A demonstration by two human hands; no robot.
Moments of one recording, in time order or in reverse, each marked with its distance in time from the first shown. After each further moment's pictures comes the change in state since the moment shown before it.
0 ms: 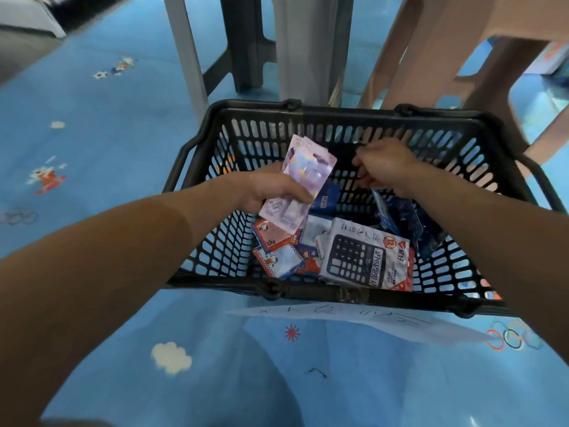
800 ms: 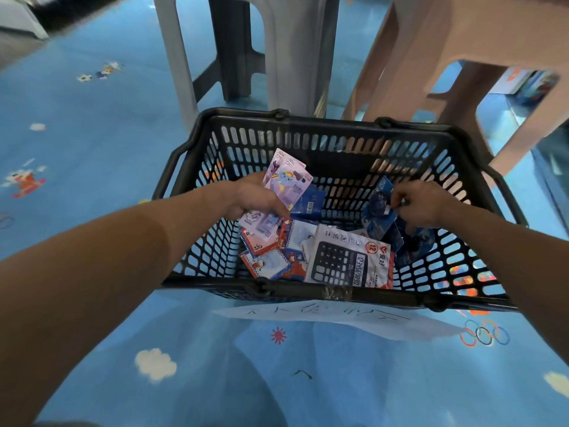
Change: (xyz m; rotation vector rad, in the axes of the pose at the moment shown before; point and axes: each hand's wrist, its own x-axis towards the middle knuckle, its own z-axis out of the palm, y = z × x) left_hand -0.008 -0.005 0.000 0.154 0.133 -0.014; right_hand -0.013 0.083 -0.065 -0.849 -0.070 -0.114
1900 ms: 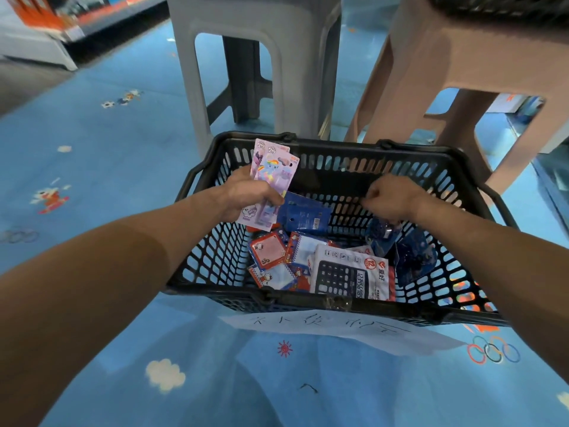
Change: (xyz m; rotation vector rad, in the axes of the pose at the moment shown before) left_hand -0.023 0.017 -0.022 -0.181 0.258 0.095; right_hand -0.013 -0.068 -0.038 0.173 0.029 -0.021
